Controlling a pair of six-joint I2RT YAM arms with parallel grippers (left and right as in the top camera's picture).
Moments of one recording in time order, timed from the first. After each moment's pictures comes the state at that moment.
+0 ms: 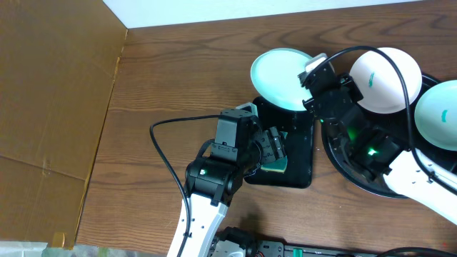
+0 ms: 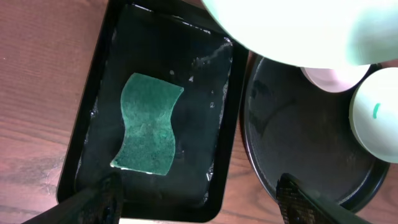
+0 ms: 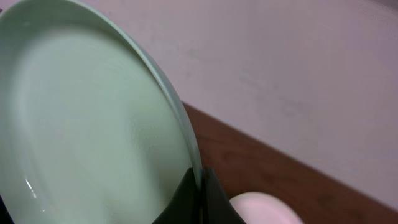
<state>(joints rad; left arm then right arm) -0.24 0.99 0.95 -0.92 0.10 -0.51 0.88 1.59 1.16 0.16 0.59 -0.14</state>
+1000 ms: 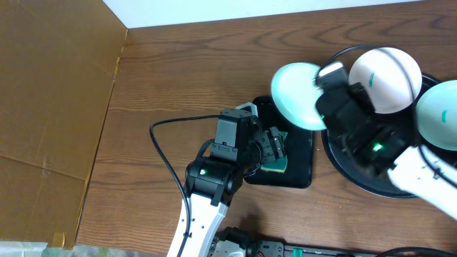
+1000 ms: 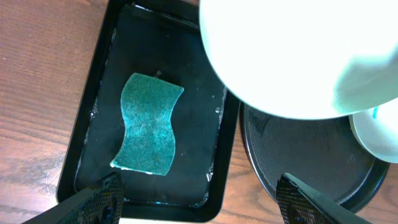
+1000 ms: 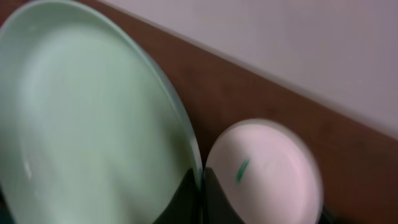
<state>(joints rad) -0.24 0.99 0.96 -0.92 0.10 -0.51 0.81 1.59 1.16 -0.19 0.53 0.14</state>
